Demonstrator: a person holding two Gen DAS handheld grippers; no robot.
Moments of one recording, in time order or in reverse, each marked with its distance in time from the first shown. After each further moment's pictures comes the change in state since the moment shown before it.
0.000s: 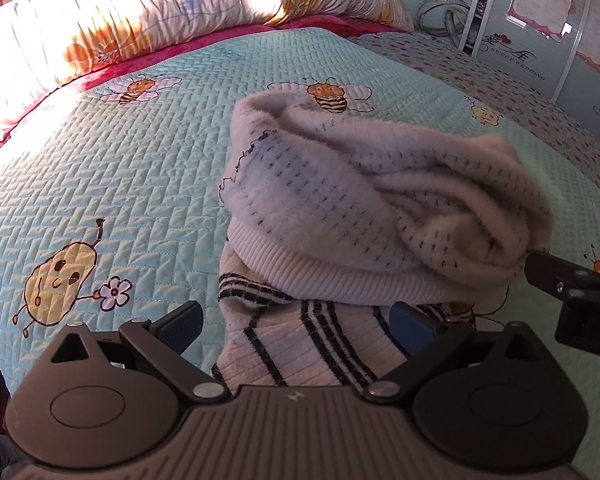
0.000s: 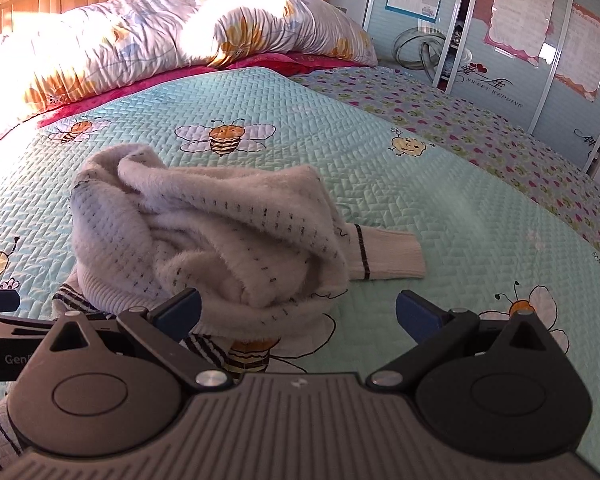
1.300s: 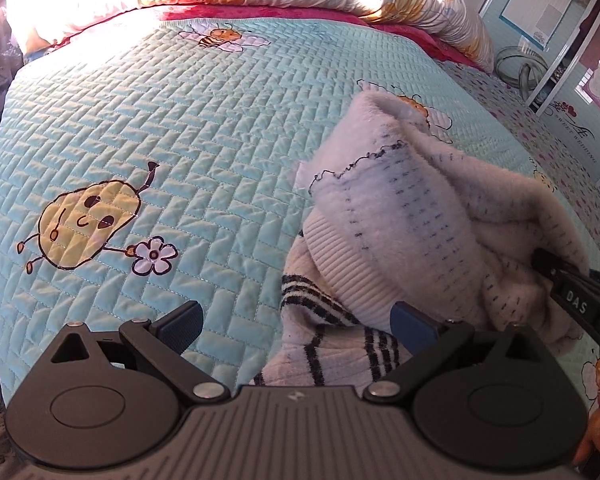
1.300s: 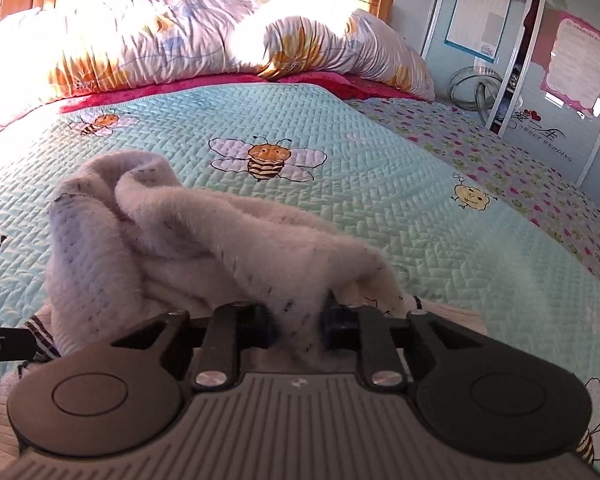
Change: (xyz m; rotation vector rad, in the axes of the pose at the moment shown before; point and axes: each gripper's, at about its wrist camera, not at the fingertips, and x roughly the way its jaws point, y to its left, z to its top) left arm 0.014 0.056 0.002 -0.337 0.030 0.033; right arm 0.074 0.023 0.028 -0.140 -0.095 0.092
